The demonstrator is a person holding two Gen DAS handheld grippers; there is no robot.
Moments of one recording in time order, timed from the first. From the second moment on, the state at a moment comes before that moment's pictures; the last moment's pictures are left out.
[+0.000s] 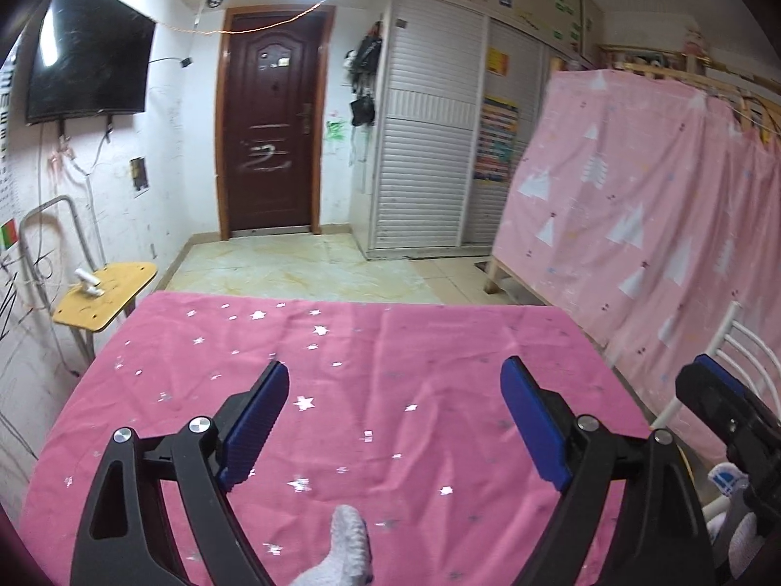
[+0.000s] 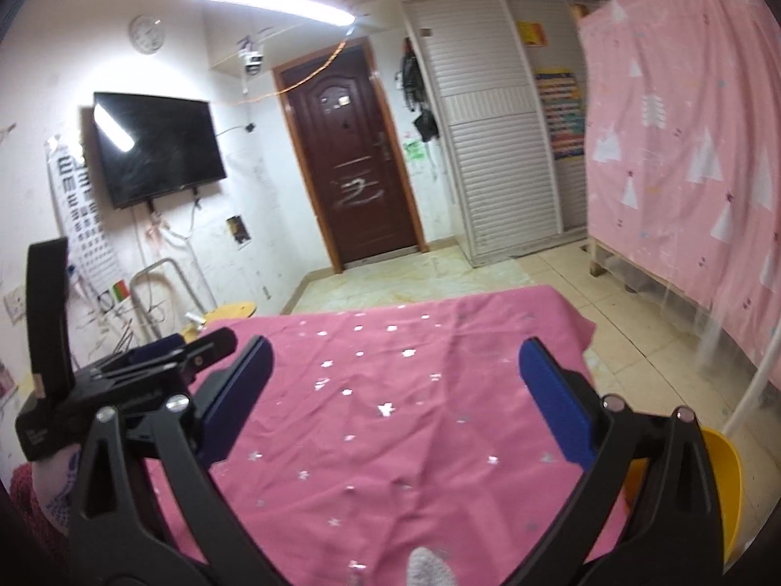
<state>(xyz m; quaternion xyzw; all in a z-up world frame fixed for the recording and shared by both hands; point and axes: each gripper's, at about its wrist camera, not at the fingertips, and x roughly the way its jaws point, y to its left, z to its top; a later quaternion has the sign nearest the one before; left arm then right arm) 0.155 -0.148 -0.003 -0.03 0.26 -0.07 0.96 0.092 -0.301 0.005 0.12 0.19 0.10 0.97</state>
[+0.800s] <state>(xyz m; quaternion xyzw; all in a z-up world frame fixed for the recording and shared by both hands) 0.170 -0.089 -0.014 -0.02 0.23 0.01 0.97 0.116 -0.236 -0.003 0.07 0.21 0.14 0.97</state>
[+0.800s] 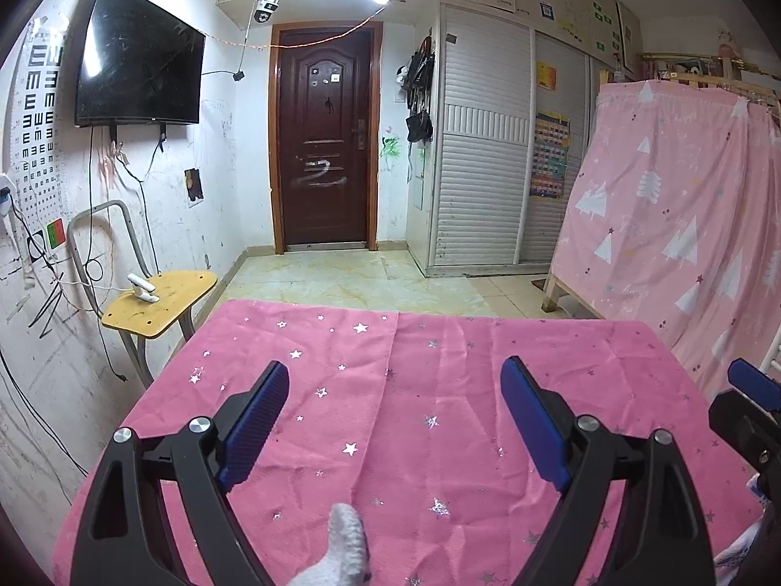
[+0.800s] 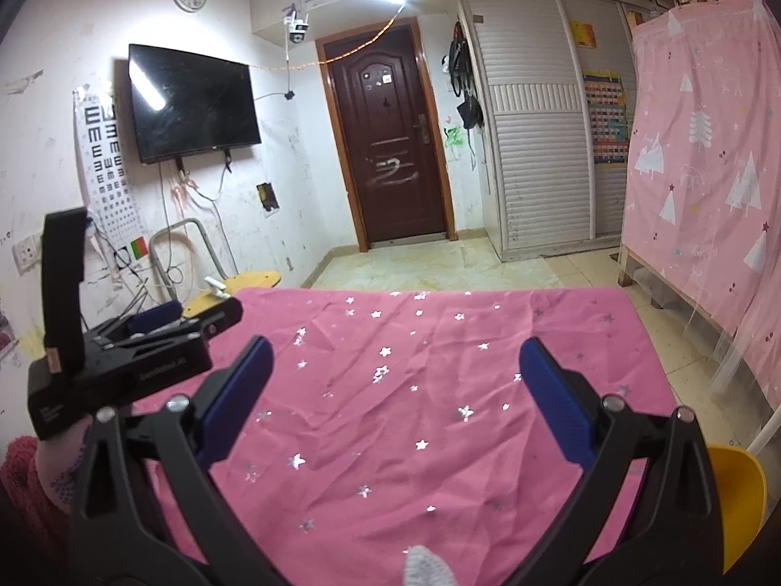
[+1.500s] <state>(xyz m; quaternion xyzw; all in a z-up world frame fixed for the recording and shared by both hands) 0.174 -0.084 -0.024 -0.02 0.24 0.01 0.97 0.117 -0.229 -0.008 0.07 0.21 0.14 0.97</state>
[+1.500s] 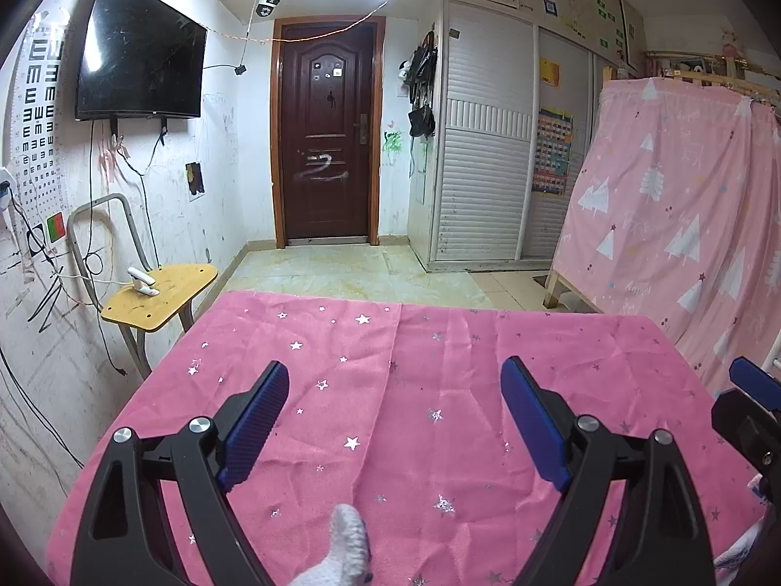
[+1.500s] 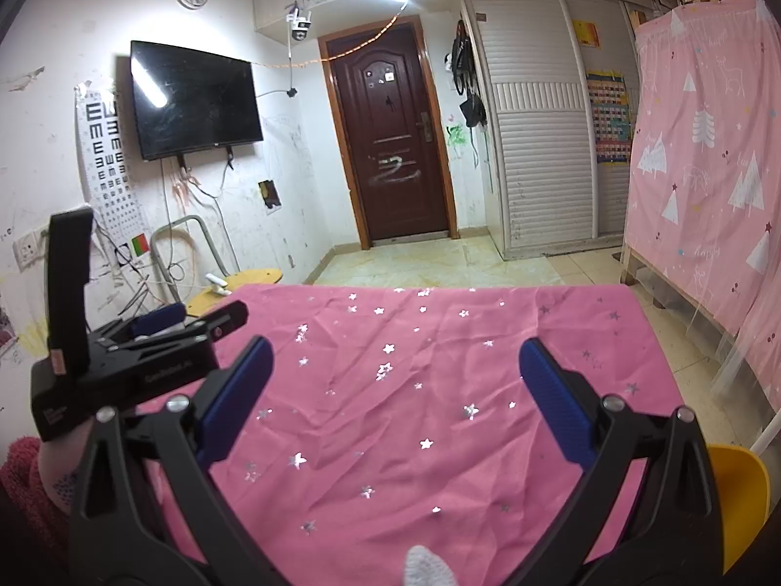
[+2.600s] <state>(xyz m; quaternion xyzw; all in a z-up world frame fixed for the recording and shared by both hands) 0.176 -0.084 -0.023 -0.02 0.24 0.01 0.97 0.117 -0.232 -0.009 0.07 0.21 0.14 0.97</state>
